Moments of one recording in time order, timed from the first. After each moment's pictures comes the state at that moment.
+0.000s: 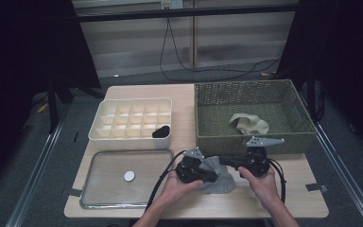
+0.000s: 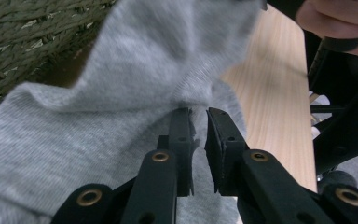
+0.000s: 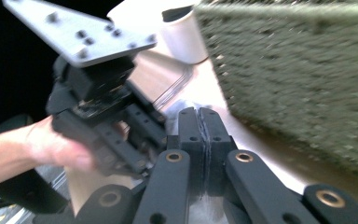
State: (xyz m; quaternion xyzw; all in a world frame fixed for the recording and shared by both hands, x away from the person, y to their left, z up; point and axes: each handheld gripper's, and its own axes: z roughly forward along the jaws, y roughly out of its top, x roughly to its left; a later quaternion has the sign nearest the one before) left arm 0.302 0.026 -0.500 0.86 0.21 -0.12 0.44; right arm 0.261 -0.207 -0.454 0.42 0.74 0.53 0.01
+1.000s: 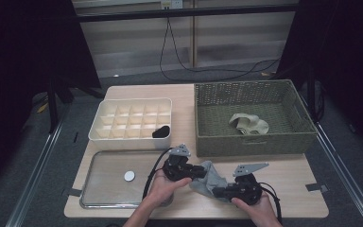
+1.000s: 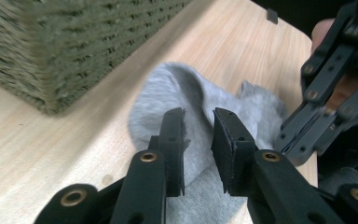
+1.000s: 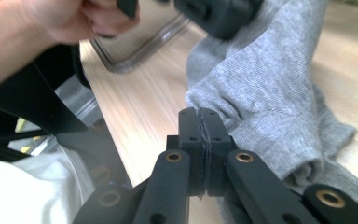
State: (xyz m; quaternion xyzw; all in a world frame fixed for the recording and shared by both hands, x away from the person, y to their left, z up) left arm 0.303 0.064 -0.480 0.85 0.23 -0.08 0.47; right arm 0.211 -0.179 -0.491 0.39 0.80 0.45 -0.05
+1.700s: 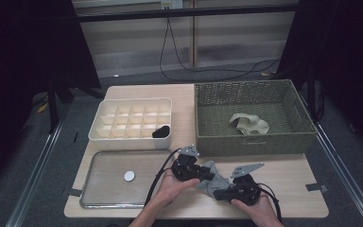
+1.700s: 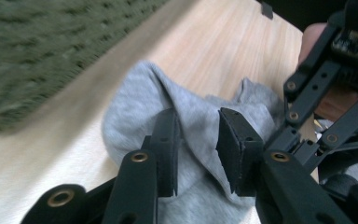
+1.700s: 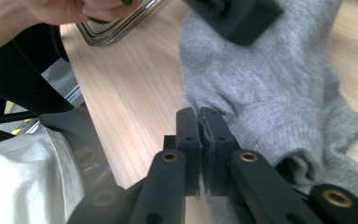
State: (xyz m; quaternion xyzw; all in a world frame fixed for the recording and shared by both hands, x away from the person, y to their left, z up) left arm 0.305 0.035 -0.495 0.86 0.22 -0.12 0.45; right arm 0.216 -0.181 -0.502 0.39 0.82 0.41 -0.05
